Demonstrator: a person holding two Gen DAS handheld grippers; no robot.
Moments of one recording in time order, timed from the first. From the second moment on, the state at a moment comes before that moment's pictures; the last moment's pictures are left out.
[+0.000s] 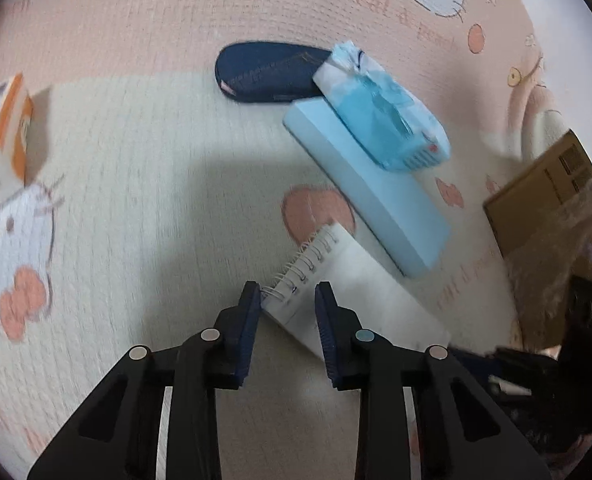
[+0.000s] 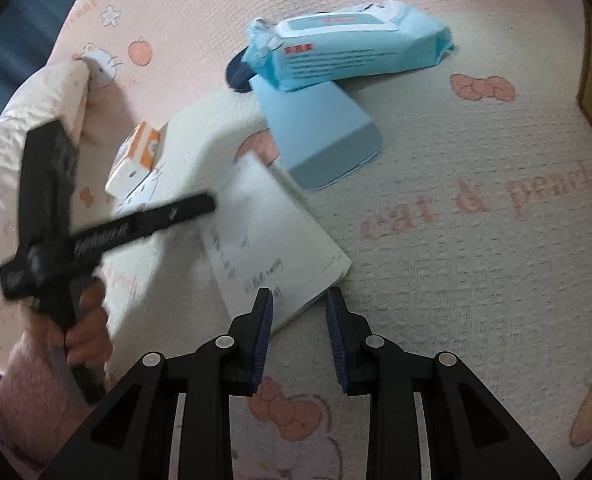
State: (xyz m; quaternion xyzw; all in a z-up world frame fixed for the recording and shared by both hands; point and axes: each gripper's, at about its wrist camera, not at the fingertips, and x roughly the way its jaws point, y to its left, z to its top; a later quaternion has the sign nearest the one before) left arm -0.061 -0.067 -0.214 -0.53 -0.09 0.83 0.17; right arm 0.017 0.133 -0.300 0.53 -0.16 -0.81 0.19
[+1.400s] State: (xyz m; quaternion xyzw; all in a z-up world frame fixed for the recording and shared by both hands) left arm -0.028 -0.046 -0.223 -0.57 -0.13 0.79 0.20; right arm 0.013 0.213 -0.327 0.50 -0.40 -0.74 0.20
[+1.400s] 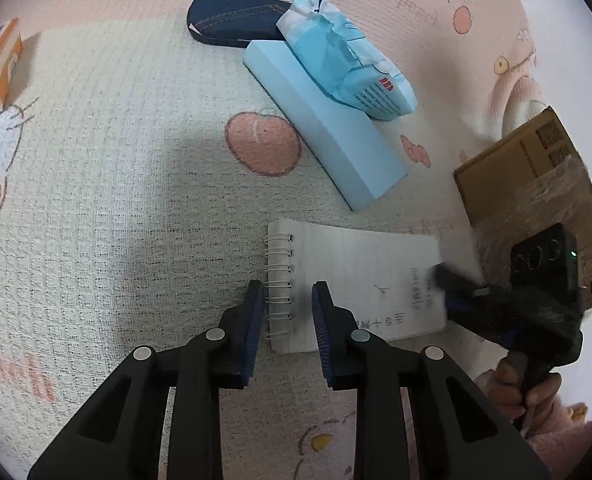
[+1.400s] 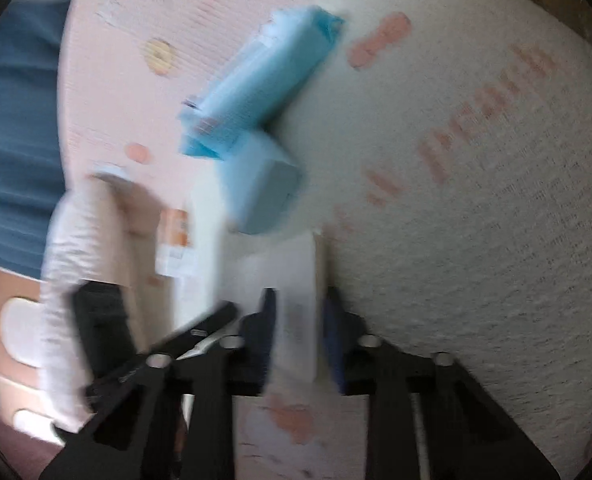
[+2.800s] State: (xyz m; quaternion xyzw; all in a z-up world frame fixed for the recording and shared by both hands) left arm -0.050 -0.008 -0.068 -0.45 -0.17 0.82 0.32; right arm 0.020 0.237 -0.105 0.40 -0.22 -0.88 0.14
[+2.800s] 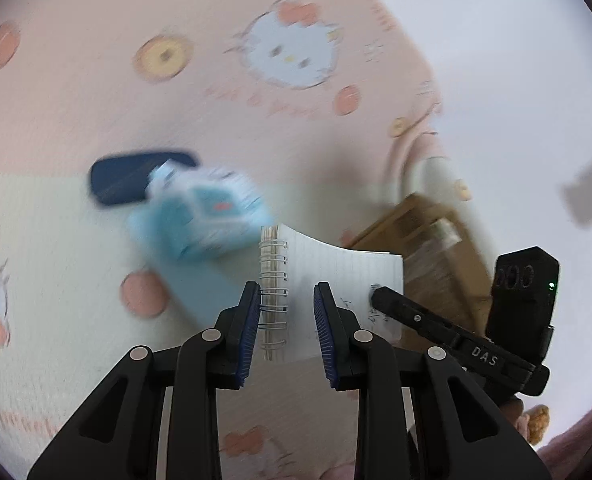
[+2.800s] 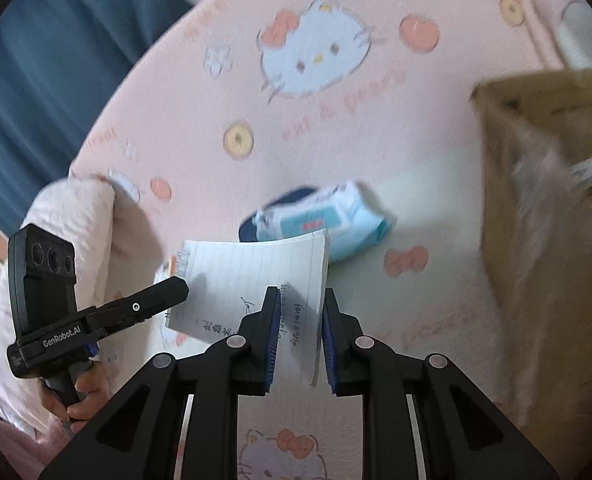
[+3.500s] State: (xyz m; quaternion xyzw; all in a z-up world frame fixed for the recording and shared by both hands) left arm -0.095 0.182 -0.011 -0.44 -0.04 0.75 0.49; right arm 0.046 0.379 -0.045 0.37 -0.25 -0.89 -0.05
